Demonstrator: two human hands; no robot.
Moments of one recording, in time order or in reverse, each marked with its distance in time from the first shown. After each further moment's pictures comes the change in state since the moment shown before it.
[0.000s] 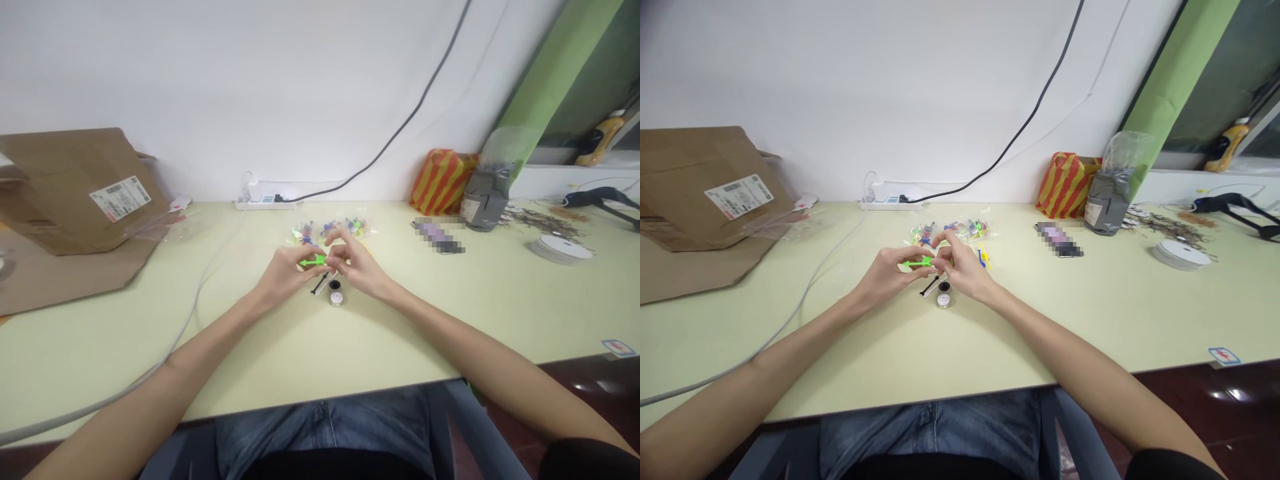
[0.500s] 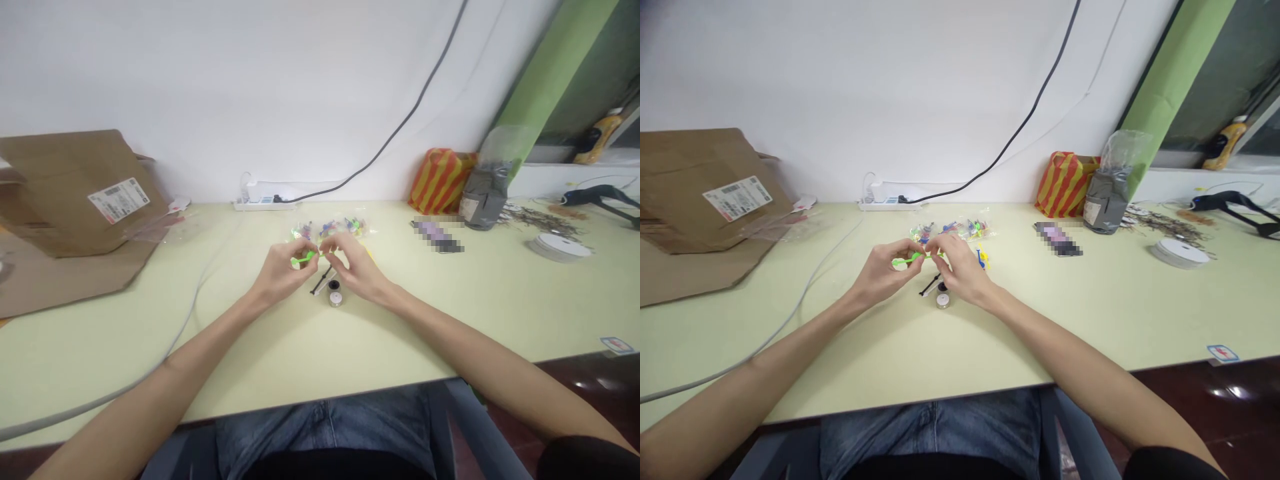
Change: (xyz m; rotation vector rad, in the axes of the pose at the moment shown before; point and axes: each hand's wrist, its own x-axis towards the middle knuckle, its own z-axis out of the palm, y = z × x) left_hand 0.001 0.005 -0.001 0.104 0.102 -0.004; right_hand -0.001 -0.004 0.003 -0.370 0.140 -0.248
